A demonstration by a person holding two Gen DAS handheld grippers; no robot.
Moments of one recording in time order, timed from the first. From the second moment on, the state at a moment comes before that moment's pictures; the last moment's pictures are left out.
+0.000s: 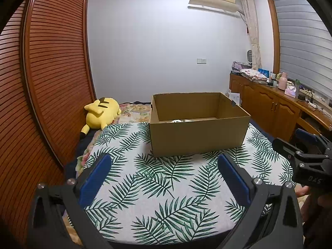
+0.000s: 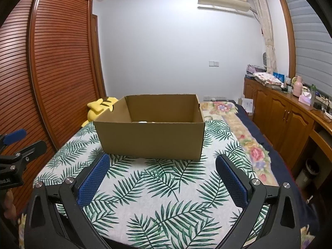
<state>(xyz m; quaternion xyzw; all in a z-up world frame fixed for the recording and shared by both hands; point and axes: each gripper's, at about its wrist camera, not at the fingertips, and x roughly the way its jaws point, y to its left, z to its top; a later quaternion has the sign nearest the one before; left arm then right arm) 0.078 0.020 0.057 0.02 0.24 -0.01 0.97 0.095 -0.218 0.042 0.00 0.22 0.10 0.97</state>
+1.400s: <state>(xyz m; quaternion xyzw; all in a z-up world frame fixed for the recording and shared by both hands) 0.074 0.023 0.056 0.02 0.23 -0.01 0.97 0.095 -0.218 0.042 0.00 0.22 0.10 0.97</state>
